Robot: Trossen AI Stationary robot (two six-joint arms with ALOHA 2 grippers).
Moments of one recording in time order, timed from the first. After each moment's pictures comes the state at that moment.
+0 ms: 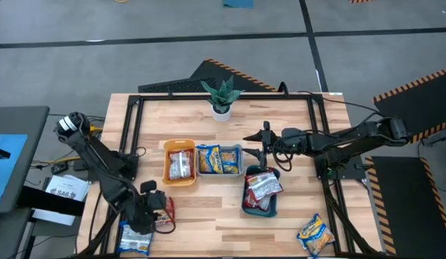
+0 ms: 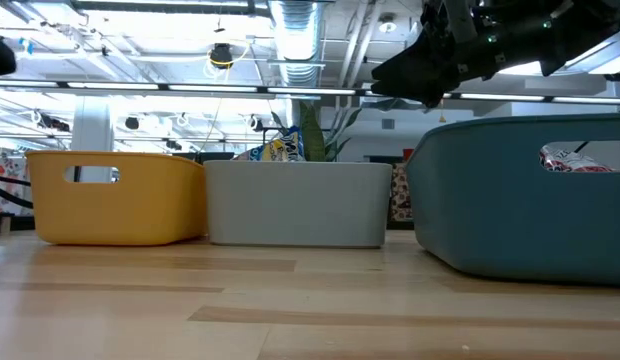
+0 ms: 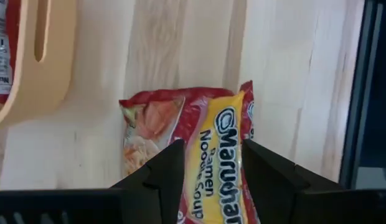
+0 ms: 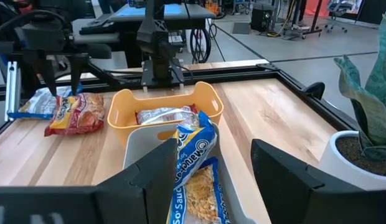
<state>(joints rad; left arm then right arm) -0.88 1.32 0.86 -0.69 -0.26 -1.02 -0.02 1.21 0.51 0.53 0.13 0.05</state>
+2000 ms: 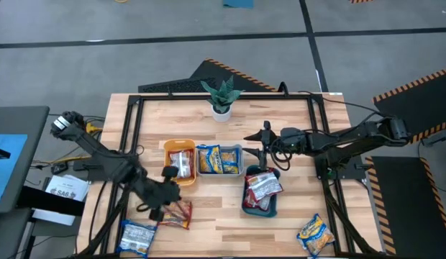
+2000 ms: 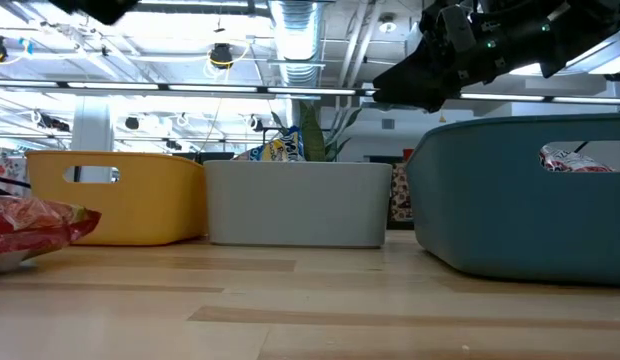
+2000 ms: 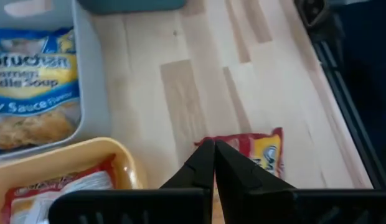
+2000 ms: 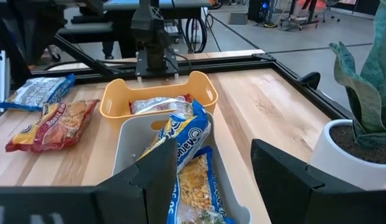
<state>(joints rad) -0.63 1.25 1.01 -0.64 -0.28 -0.32 -0.04 1.21 0.51 0.49 0.14 0.05</state>
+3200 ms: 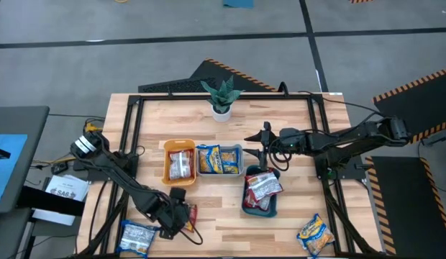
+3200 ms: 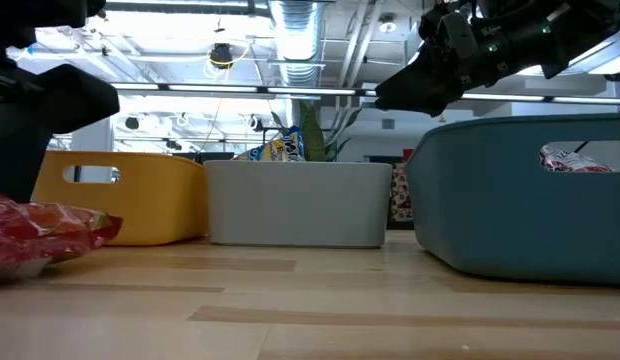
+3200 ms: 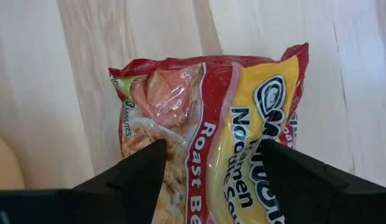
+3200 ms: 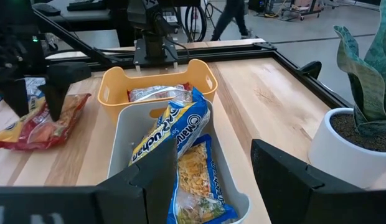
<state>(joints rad) -0.71 1.72 0.98 -0.58 -0.18 -0.51 -0.04 1.21 0.51 0.44 0.14 0.05</state>
